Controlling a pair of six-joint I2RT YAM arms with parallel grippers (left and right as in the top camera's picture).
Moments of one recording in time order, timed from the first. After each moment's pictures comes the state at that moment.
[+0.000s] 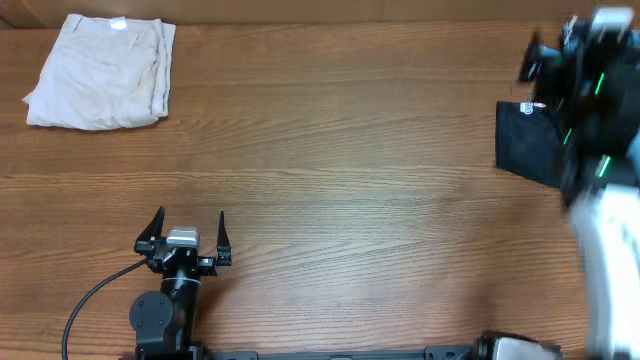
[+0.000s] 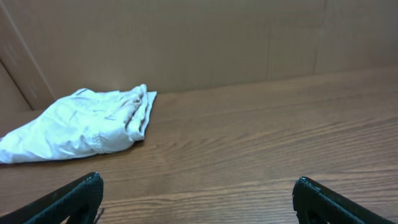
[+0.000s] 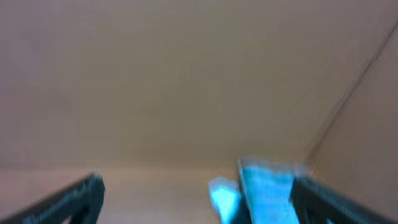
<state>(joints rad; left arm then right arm) 0.07 0.02 0.01 -0.07 0.11 0.11 -0.19 1.41 1.27 -0.12 0.03 -0.16</state>
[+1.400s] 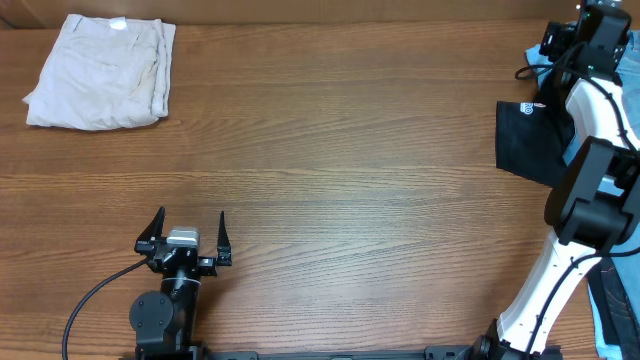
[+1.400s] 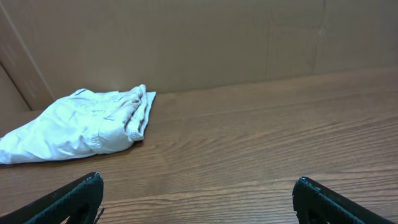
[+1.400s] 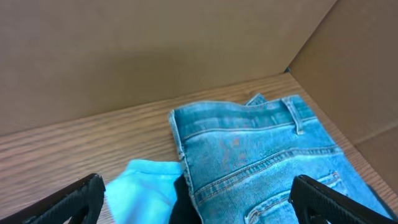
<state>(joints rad) 0.07 0.02 0.01 -0.07 0.11 0.11 -0.34 2.34 1.88 -0.06 0.20 -0.12</state>
